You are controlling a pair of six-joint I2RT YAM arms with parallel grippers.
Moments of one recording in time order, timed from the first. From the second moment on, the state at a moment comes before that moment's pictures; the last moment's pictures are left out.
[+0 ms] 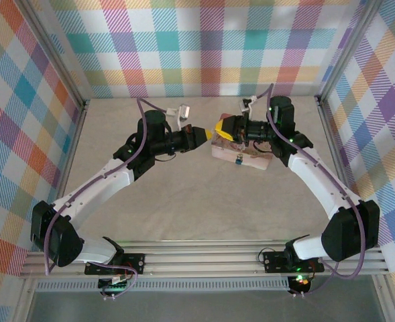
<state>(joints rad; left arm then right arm) -0.60 1.38 1.19 -0.07 0.51 -0.87 0.36 1.38 1.20 -0.12 -0.95 1.03</state>
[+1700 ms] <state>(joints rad) -0.55 1.22 1.16 -0.22 0.51 -0.70 0.39 1.46 1.61 -0.88 -0.77 0.19</state>
